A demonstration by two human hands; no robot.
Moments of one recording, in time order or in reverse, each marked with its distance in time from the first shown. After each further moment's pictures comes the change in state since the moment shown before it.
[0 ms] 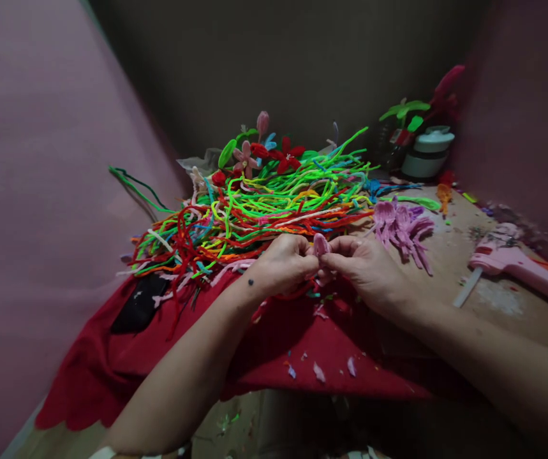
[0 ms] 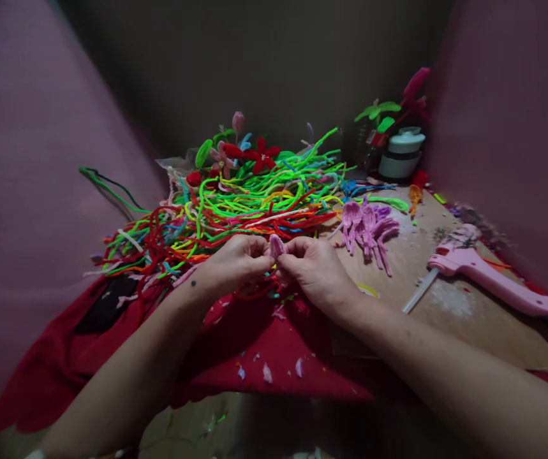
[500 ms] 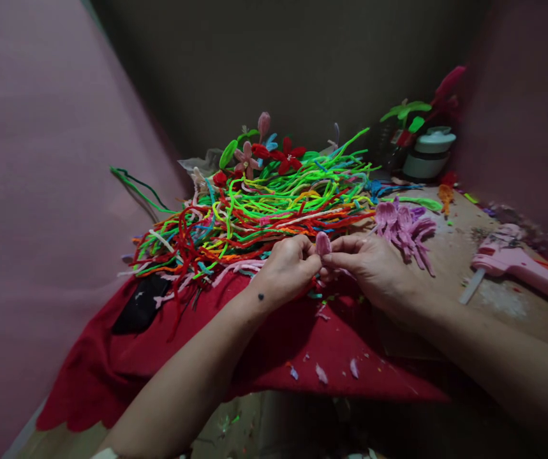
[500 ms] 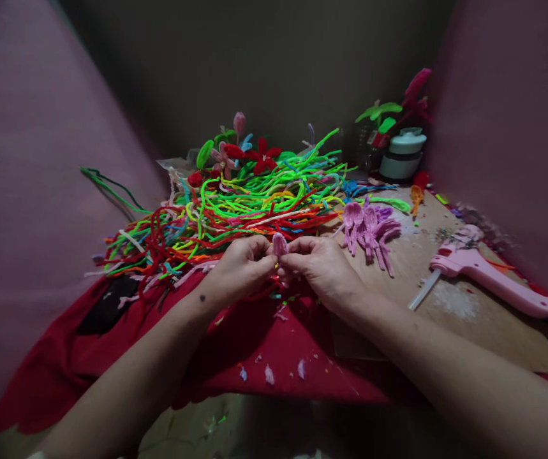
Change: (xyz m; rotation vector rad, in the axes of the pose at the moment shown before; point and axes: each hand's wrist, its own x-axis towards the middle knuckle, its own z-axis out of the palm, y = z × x) left_hand -0.001 -0.005 0.007 -0.026 0.182 0.092; right_hand 0.002 0.000 -0.006 0.058 -0.058 0.034
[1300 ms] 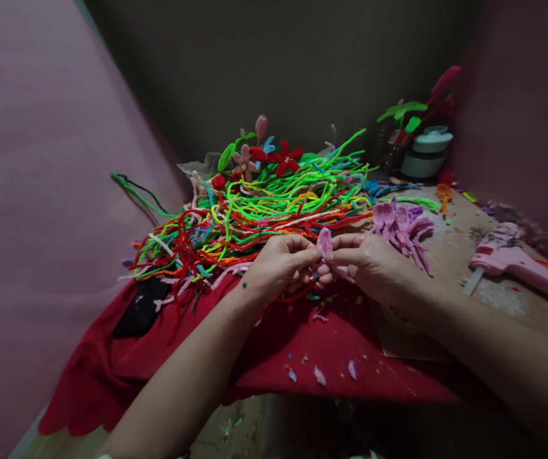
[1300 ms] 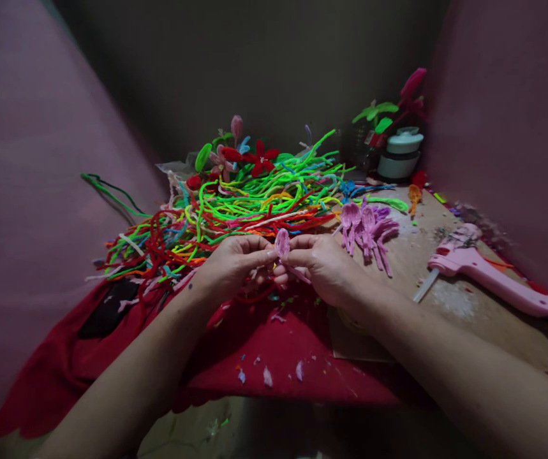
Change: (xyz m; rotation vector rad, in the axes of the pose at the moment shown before) left_hand 0.002 -0.002 -0.009 -0.443 -0.208 -0.113; right_hand 0.006 -0.006 -0.005 0.184 -0.098 0.059
